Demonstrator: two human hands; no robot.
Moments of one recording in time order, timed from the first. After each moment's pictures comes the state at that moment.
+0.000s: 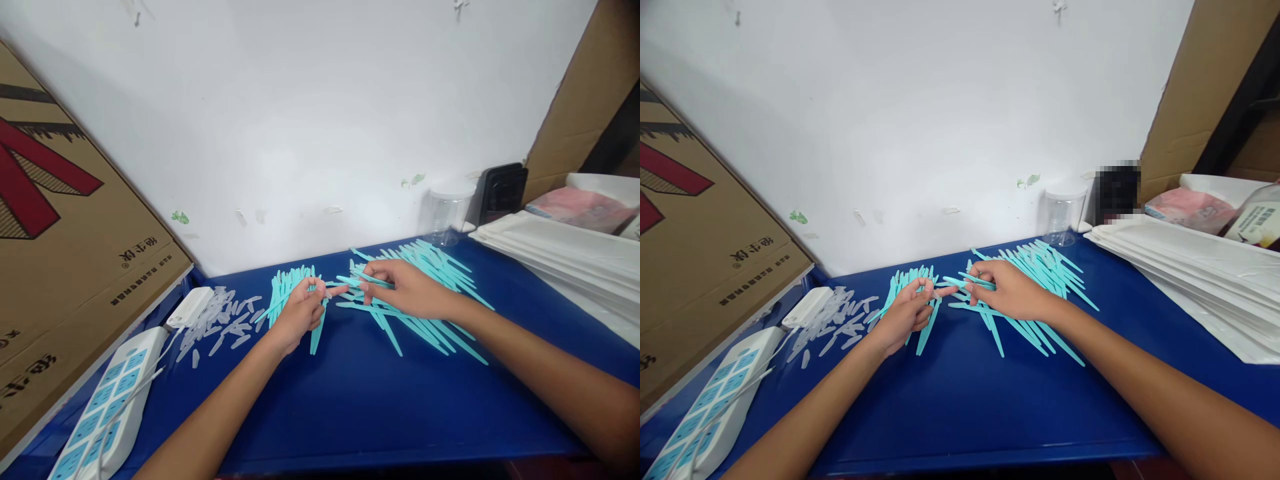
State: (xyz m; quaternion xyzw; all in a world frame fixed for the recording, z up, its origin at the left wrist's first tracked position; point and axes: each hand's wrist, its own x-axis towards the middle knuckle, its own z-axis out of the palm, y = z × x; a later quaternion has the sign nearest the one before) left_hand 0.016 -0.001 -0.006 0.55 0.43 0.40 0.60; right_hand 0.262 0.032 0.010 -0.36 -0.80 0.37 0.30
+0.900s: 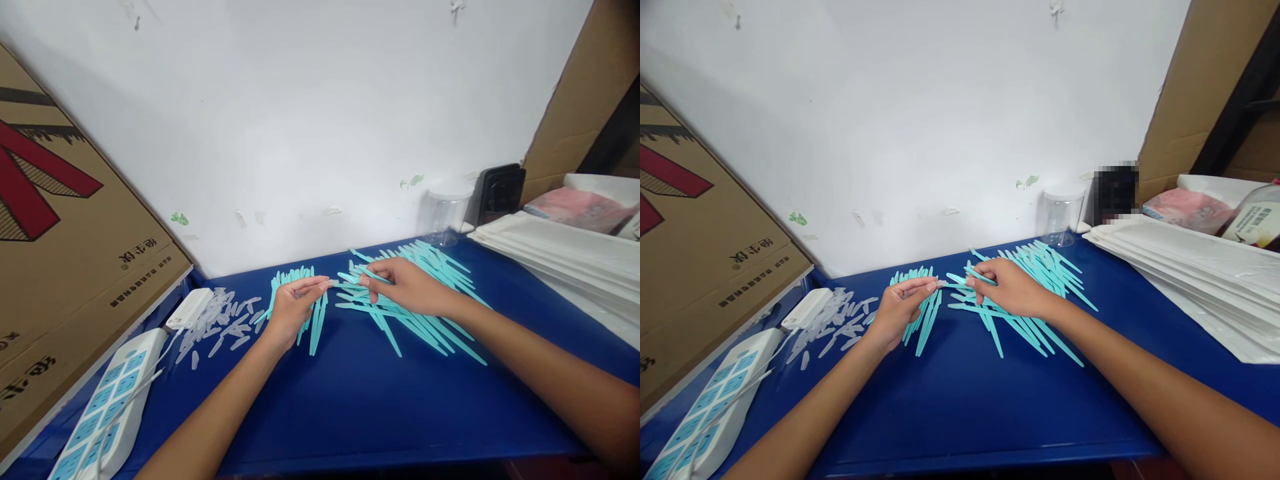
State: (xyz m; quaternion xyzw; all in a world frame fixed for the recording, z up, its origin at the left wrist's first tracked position) left_hand 0.013 0.006 -0.011 0.52 0.52 0.48 0.47; right_hand 0.265 0.037 0.008 -0.38 -0.81 0.35 0.29
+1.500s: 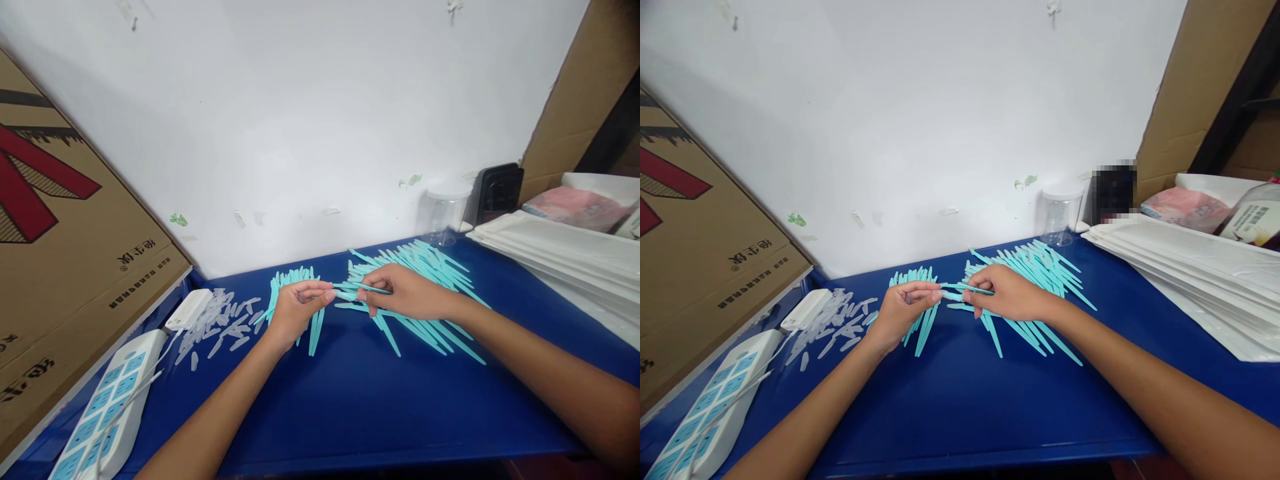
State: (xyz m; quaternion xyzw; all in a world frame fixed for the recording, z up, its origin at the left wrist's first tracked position) left_hand 0.009 0.010 -0.019 0.59 0.49 0.46 0.45; right_hand 0.265 0.031 0.016 -0.34 -0.83 0.39 0.24
